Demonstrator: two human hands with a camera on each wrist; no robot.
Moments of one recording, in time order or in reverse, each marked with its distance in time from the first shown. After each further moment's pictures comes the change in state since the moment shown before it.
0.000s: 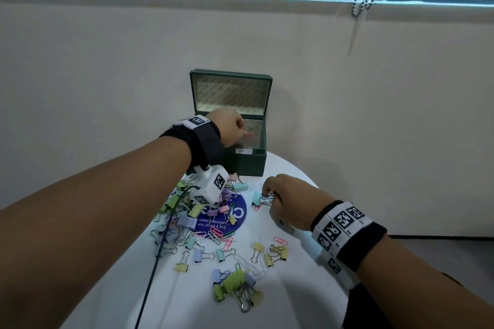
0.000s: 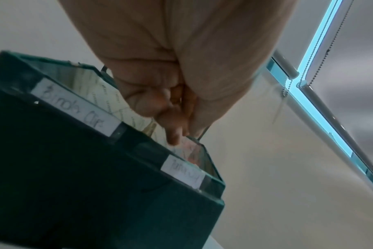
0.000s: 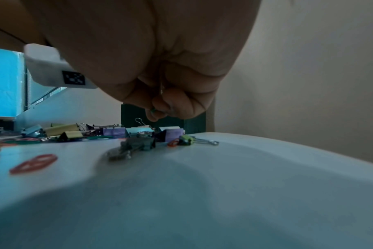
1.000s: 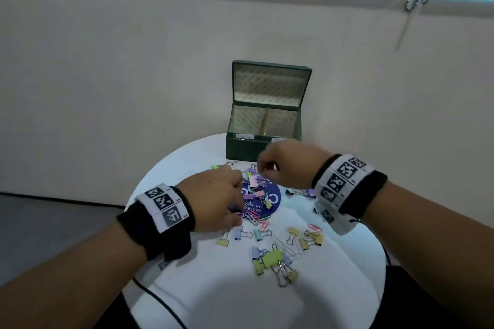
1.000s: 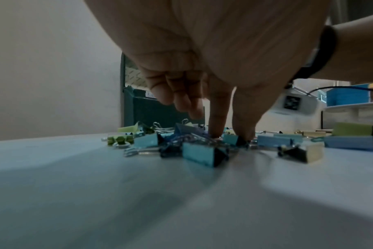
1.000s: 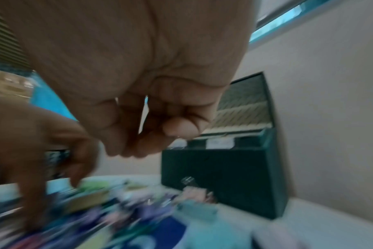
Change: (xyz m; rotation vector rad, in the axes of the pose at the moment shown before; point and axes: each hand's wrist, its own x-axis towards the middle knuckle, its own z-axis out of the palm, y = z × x) left_hand -0.172 -0.074 0.033 0.348 -0.171 0.402; right_hand 0.038 -0.078 -0.035 -0.179 0.012 -0.342
